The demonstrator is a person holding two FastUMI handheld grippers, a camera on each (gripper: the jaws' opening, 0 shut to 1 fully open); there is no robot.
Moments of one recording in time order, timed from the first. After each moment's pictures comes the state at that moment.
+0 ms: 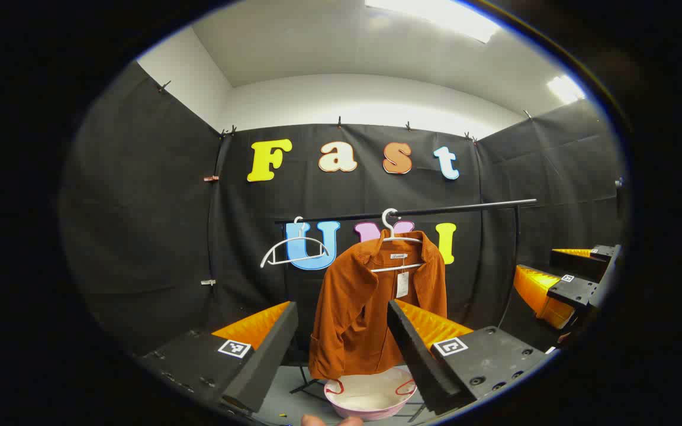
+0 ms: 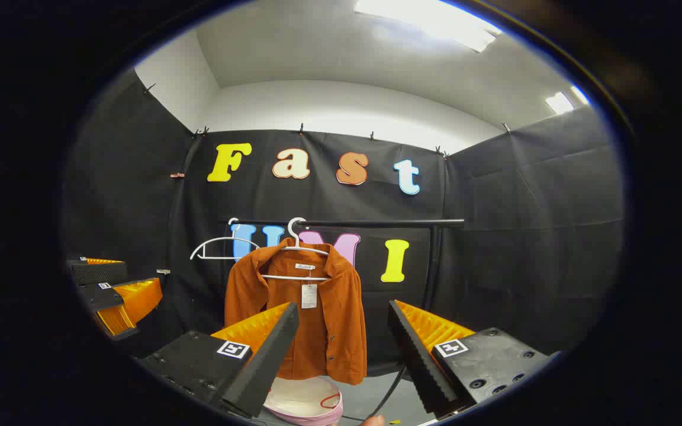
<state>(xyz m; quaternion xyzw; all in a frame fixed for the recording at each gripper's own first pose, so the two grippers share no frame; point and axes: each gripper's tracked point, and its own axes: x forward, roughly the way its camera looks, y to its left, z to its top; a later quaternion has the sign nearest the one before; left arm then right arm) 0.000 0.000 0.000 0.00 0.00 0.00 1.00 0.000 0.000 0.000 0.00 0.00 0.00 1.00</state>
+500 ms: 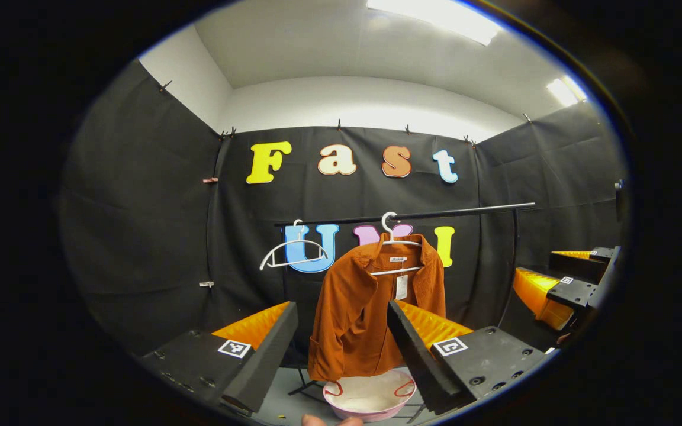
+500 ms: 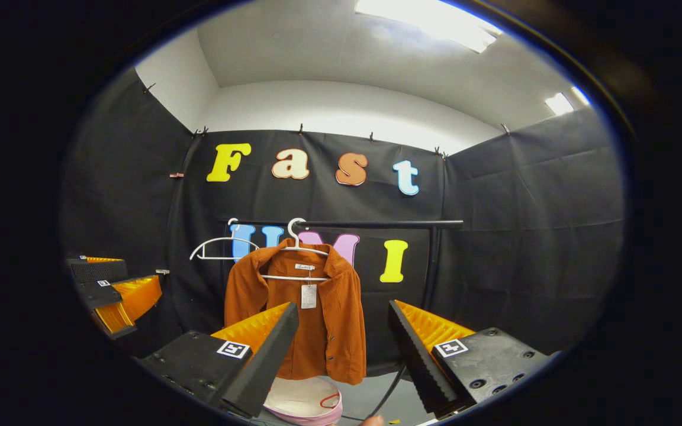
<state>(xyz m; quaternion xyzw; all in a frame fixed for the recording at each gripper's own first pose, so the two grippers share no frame) -0.002 0.005 0.003 0.00 -0.01 0.00 1.00 -0.003 0.003 0.004 0.00 0.00 0.00 1.00</state>
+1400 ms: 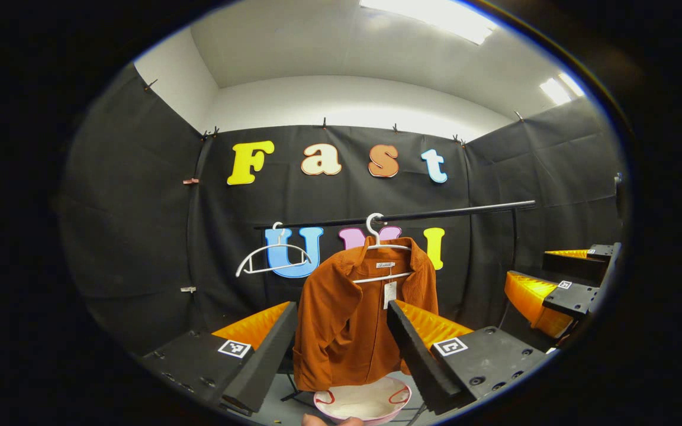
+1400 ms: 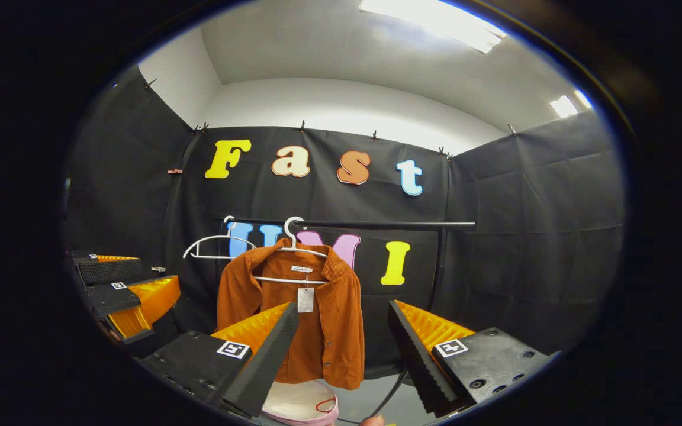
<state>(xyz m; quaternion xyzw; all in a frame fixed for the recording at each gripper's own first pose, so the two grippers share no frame) 0.074 -0.033 0.004 0.00 -0.02 -0.04 1.00 0.051 -0.005 -0.007 -0.01 0.00 0.00 1.00</state>
